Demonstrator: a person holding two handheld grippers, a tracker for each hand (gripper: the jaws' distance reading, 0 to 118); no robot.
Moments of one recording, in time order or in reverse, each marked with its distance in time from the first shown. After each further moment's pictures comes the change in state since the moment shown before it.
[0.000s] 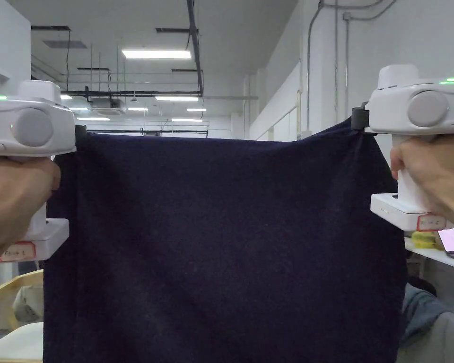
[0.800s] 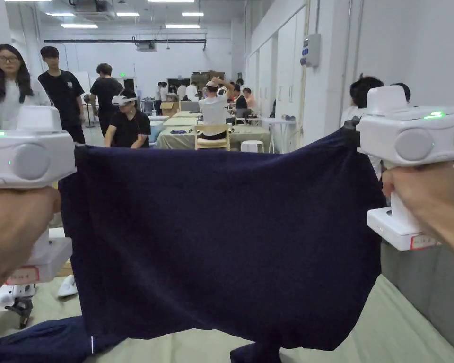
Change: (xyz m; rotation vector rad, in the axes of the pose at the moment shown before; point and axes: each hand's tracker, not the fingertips) left arm -0.007 -0.212 -0.019 -0.274 -0.070 -0.012; right arm -0.010 -0.225 -0.013 -0.243 0.074 0.093
